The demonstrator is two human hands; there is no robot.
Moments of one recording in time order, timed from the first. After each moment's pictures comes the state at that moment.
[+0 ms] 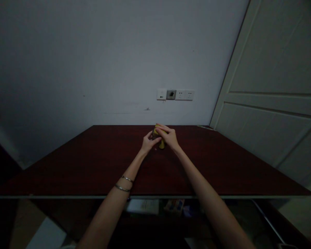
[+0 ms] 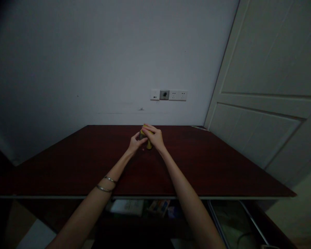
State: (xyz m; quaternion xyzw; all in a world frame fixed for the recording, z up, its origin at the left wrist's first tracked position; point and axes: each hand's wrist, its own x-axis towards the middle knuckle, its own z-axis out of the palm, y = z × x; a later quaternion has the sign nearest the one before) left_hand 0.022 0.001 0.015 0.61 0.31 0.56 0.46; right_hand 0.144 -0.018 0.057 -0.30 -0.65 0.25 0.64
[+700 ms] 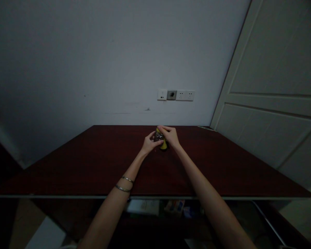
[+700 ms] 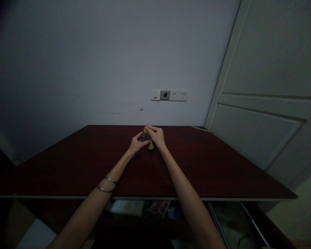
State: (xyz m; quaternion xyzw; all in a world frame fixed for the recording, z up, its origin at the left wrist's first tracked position) left_hand 0.023 -0.002 0.015 0.63 0.31 0.55 0.46; right_hand 0.147 0.001 0.055 -0.40 -0.61 0.25 0.64
